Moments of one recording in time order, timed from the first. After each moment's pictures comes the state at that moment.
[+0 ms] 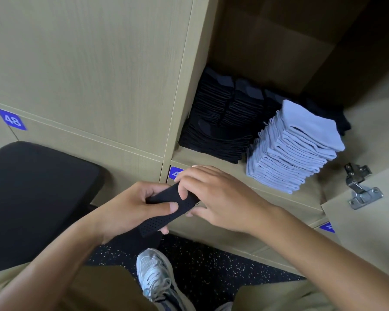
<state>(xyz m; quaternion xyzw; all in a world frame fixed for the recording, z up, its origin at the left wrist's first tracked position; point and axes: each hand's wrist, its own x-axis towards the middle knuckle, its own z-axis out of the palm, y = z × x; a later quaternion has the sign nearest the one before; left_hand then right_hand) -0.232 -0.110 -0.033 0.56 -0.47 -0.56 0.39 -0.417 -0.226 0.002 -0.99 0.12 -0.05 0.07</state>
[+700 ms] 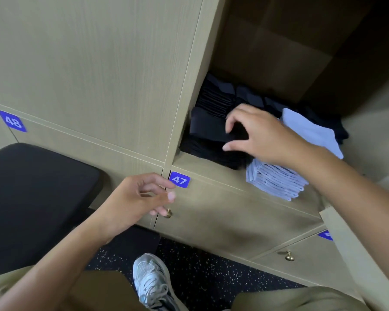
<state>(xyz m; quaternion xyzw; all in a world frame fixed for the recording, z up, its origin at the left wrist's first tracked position) -0.228 -0.120 -0.045 0.60 -0.41 -0.47 0.49 -0.423 -0.325 0.080 -0.96 0.28 -0.08 0.04</state>
